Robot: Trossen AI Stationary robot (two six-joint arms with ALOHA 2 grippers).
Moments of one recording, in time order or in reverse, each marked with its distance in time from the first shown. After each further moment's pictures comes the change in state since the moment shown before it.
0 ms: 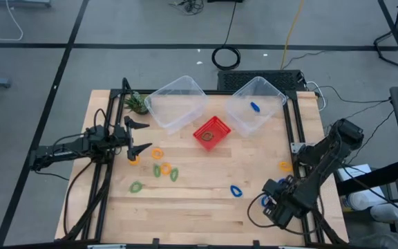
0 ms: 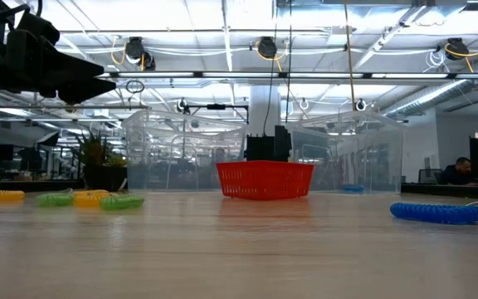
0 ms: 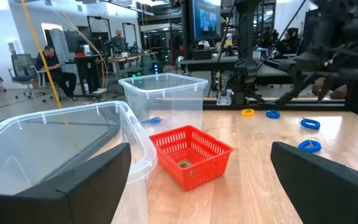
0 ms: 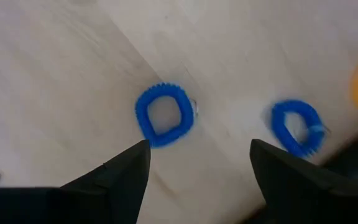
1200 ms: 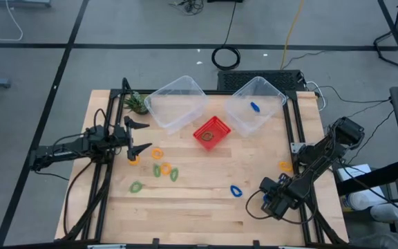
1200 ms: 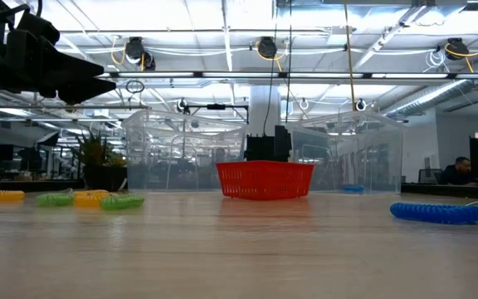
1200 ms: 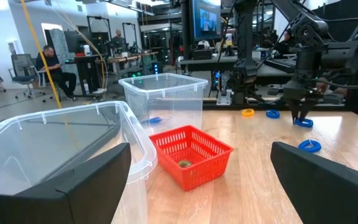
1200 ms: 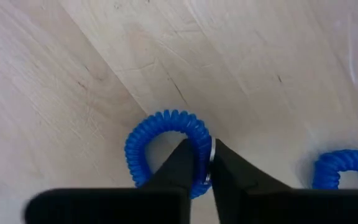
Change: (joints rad) left arm 0.000 0.000 0.000 0.000 0.000 0.000; right arm -0.033 -0.013 -0.318 0.419 -0.006 -0.081
